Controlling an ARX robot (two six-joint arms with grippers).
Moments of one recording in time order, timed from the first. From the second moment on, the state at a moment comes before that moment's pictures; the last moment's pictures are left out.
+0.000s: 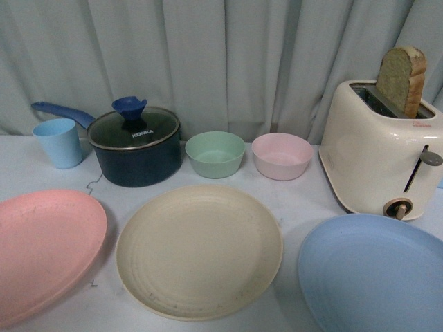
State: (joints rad) left arm 0.00 0.01 0.01 0.00 0.00 0.00; right arm 0.00 0.00 0.01 0.00 0.00 0.00
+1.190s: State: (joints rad) left arm 0.00 0.01 0.01 0.00 0.00 0.00; right arm 0.00 0.00 0.01 0.00 0.00 0.00
